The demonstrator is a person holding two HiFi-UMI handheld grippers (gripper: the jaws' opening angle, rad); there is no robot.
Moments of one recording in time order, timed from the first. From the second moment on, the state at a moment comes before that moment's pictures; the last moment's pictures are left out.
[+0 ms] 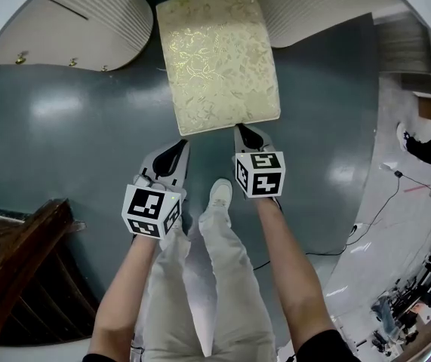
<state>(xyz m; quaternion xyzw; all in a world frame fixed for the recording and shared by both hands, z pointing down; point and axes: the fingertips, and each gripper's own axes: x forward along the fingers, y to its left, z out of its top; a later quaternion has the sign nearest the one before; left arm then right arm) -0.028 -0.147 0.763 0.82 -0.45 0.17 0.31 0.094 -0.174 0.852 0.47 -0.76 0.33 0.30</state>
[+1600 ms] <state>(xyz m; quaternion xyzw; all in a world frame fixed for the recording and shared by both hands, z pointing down) -0.071 -0.201 0.770 0.80 -0.49 0.15 0.32 0.055 -0.322 0.843 0.48 -0.77 0.31 0.28</state>
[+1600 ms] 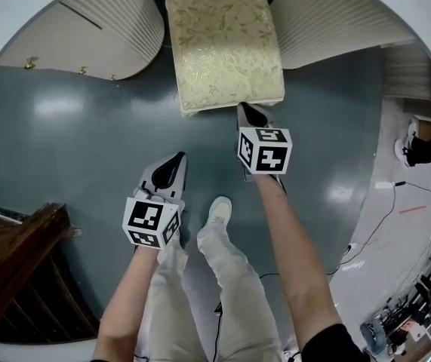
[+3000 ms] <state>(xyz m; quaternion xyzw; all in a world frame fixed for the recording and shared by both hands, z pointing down) -0.090 -0.242 0.770 0.80 -0.51 0.13 0.28 0.031 -0.393 0.837 0.48 -0.79 0.28 0.27</state>
